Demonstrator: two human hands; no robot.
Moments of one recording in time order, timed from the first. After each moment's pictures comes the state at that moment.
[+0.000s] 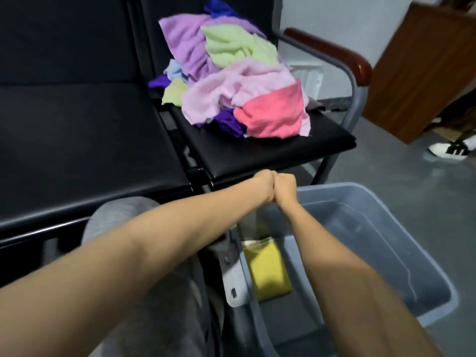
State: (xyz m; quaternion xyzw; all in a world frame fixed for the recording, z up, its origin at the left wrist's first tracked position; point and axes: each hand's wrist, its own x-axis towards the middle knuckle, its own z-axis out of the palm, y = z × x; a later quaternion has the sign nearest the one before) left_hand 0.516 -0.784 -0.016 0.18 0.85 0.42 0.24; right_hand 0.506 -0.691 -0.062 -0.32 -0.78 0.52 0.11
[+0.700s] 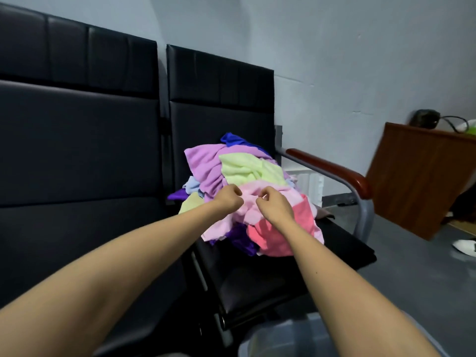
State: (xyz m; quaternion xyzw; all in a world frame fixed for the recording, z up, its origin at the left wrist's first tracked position) left_hand 0.318 -0.833 0.085 0.11 0.88 0.46 0.00; right_hand 0.368 -0.710 0.086 -0.09 -0.92 0.32 0.18
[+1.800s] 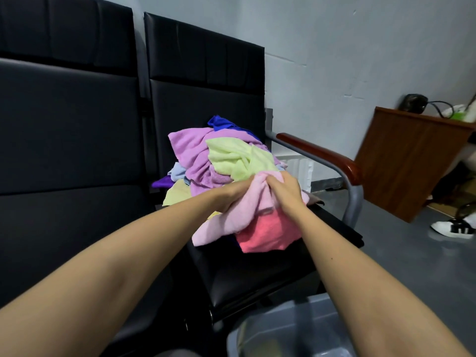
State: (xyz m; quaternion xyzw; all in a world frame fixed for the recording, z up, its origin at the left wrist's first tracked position) left_hand 0.312 -0.795 0.080 0.18 0.66 0.68 0.27; right_hand 0.354 -0.664 0.087 -0.10 -0.87 0.41 0.25
